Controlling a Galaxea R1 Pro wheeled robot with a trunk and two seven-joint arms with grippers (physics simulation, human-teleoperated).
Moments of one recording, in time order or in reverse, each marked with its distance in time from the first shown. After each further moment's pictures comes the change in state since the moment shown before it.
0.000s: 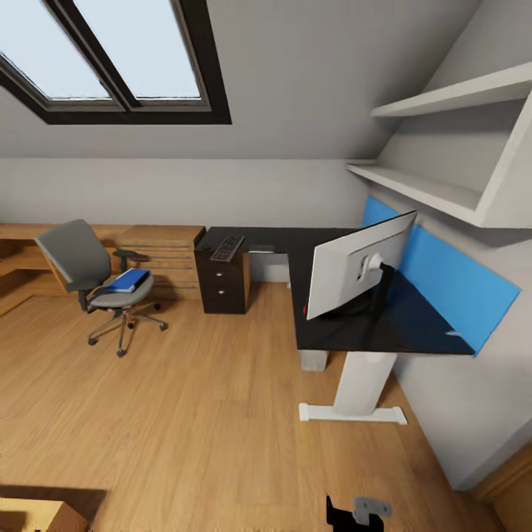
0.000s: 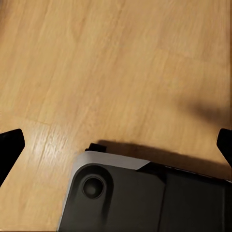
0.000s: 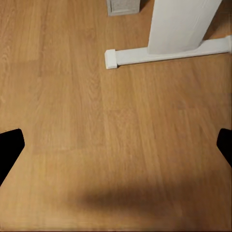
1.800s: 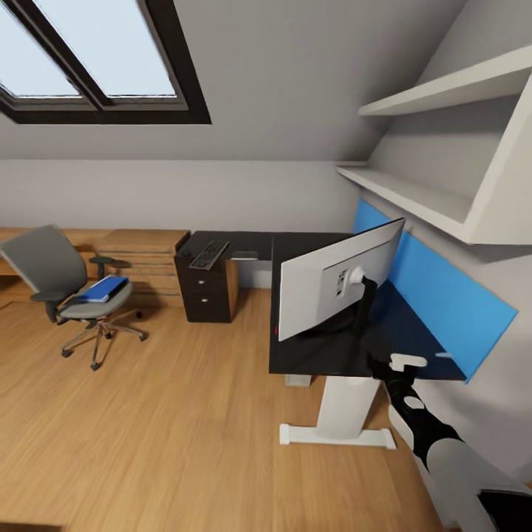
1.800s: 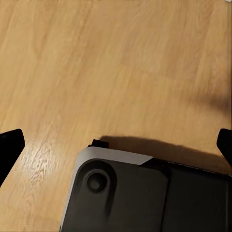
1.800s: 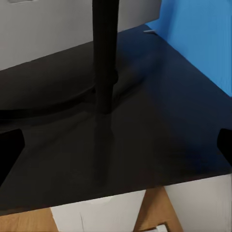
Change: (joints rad) left arm 0.000 0.001 0.000 0.024 -0.004 -0.010 -0.003; right arm -0.327 -0.221 -0.029 -0.355 0.025 0.221 -0.026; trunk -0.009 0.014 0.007
